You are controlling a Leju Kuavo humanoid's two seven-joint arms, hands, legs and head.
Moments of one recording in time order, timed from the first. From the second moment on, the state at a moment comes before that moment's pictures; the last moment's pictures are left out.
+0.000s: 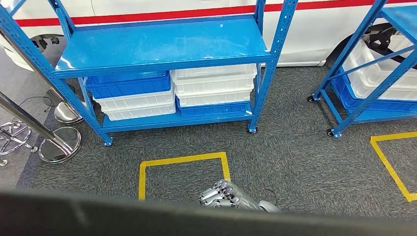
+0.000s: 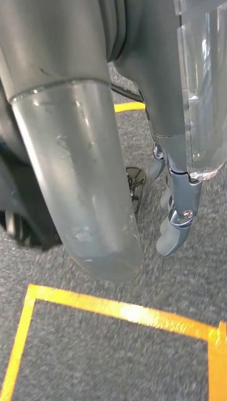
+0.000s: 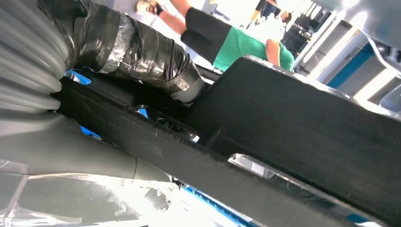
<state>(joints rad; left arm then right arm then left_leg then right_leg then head) -0.05 0.09 -0.76 -0.15 0.97 0.07 -0.40 -0.11 -0.16 0.72 -1.96 0.08 0.09 -0.59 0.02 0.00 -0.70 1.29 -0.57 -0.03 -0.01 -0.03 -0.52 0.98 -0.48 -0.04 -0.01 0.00</state>
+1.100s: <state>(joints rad) -0.06 0.08 -0.77 -0.15 0.99 0.05 -0.40 -0.22 -0.15 0.85 -1.78 -0.05 0.35 -0.52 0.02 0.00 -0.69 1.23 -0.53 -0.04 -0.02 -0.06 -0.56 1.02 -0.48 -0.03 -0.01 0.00</state>
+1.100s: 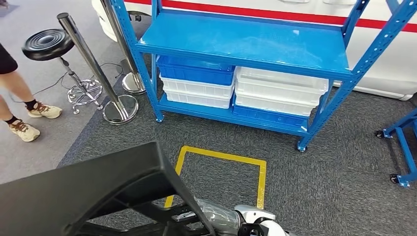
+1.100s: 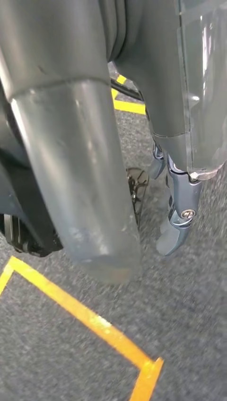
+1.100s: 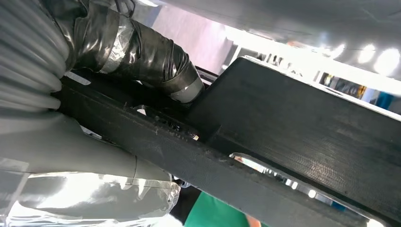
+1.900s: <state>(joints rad) -0.05 0.09 -0.77 -0.15 1.01 0.02 -0.41 -0.23 -0.15 0.87 -1.77 -0.04 0.35 -0.52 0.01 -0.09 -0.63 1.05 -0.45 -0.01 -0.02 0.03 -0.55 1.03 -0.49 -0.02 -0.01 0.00</state>
